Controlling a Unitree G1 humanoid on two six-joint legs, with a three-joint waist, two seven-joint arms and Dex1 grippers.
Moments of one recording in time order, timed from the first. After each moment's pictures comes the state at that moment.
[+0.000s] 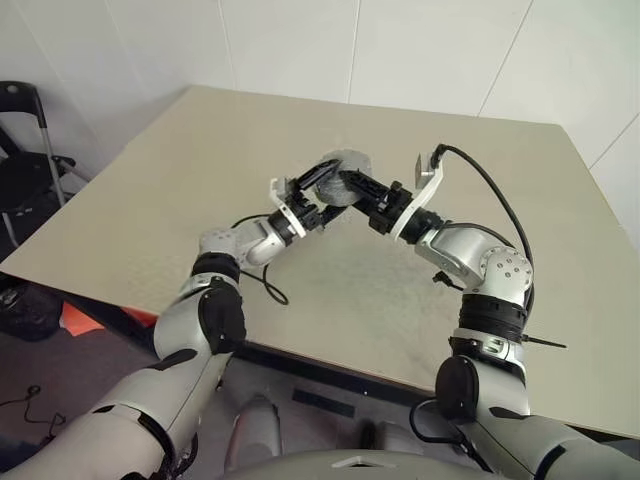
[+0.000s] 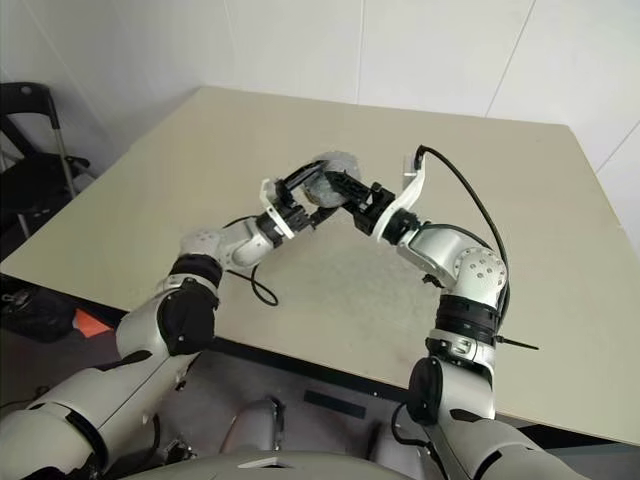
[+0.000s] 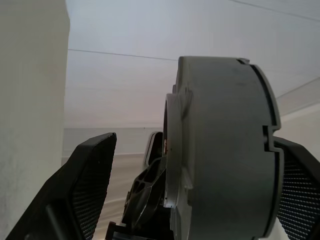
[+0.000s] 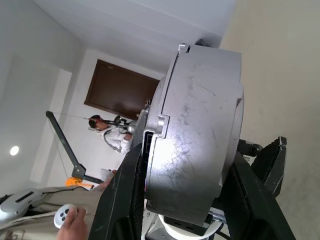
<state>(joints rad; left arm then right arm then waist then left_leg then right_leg) -1.04 0.01 0.74 1.11 -0.91 1.18 -0.63 -0.65 -0.08 -0.47 0.15 1.38 1.19 -0.05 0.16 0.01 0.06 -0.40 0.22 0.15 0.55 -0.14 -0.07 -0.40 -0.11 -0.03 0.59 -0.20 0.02</state>
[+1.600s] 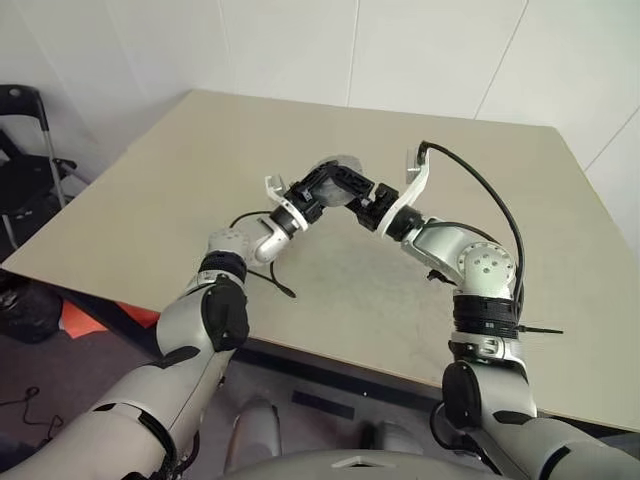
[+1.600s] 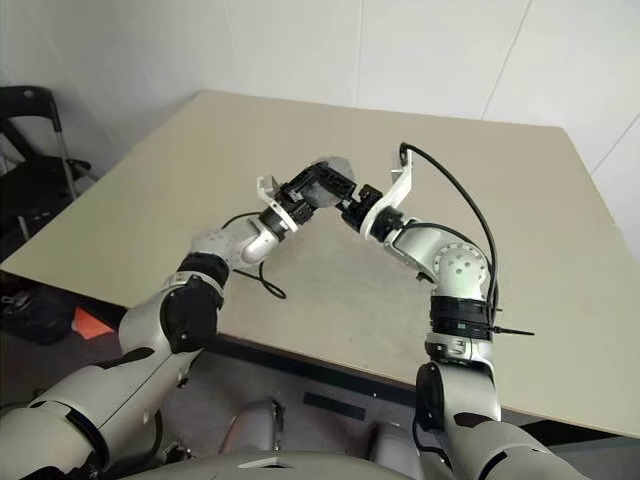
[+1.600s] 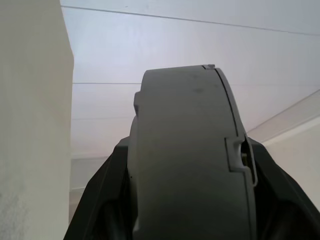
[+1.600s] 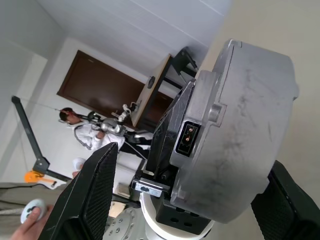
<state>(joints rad) -1.05 0.01 0.72 1.20 -0.90 0.86 -0.62 -0.63 -0.12 -0.26 0.16 1.20 0.95 0.07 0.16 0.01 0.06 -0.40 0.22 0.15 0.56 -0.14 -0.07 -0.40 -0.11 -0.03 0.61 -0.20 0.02</state>
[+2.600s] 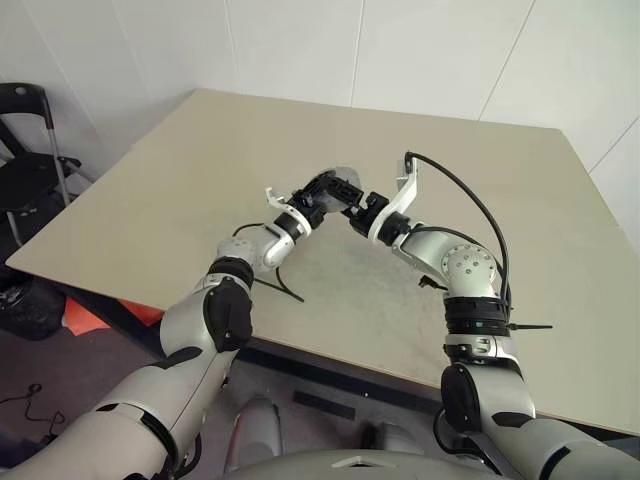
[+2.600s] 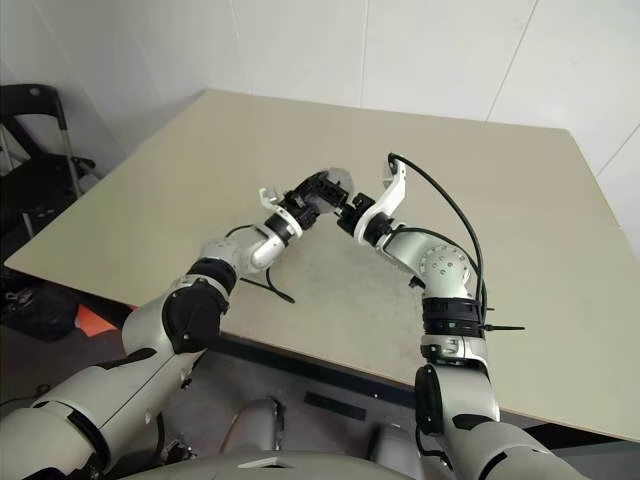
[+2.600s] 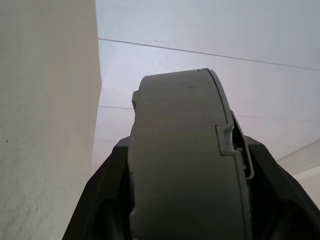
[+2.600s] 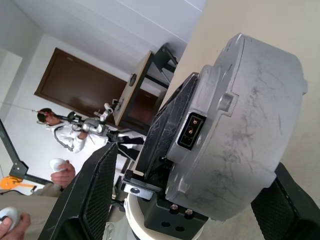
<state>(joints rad) -1.05 0.01 0.74 1.27 -0.91 0.77 -0.56 -0.63 -0.12 -0.21 0.22 1.15 0.89 0.09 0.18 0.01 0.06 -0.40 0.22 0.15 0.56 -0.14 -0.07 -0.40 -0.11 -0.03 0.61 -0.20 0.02</state>
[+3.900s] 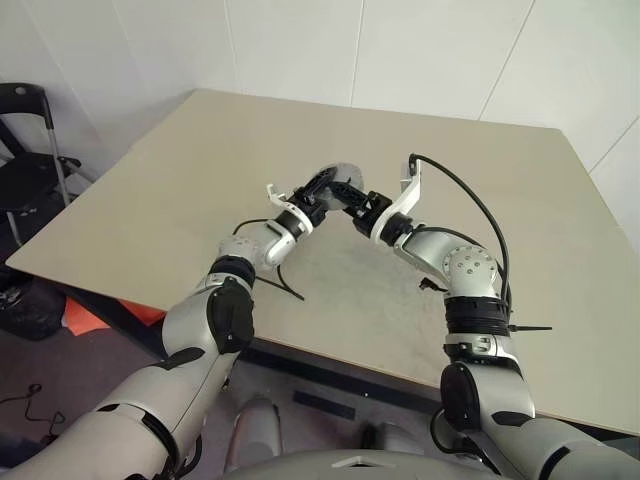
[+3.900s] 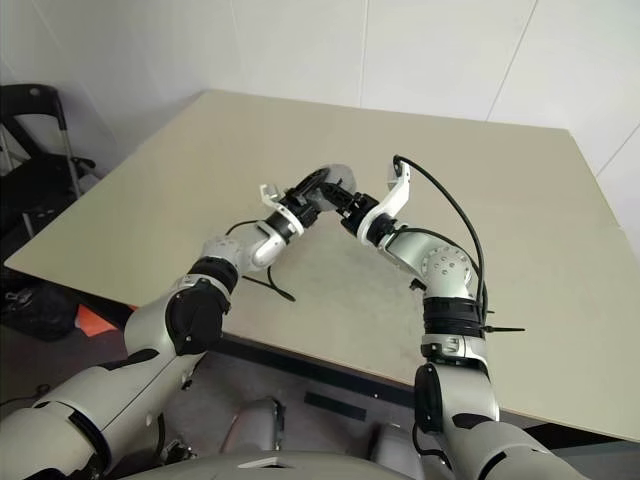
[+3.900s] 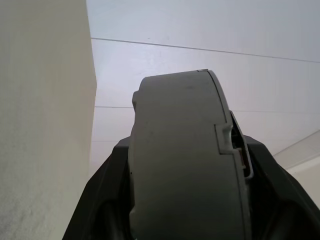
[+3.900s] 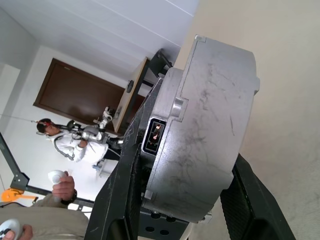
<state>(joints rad) -1.05 0.00 0.68 1.23 -0.89 0.73 -0.58 -0.63 -0.12 -0.24 0.25 1.14 0.89 0.06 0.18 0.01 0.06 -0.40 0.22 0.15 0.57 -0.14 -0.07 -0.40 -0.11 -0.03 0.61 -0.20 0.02</state>
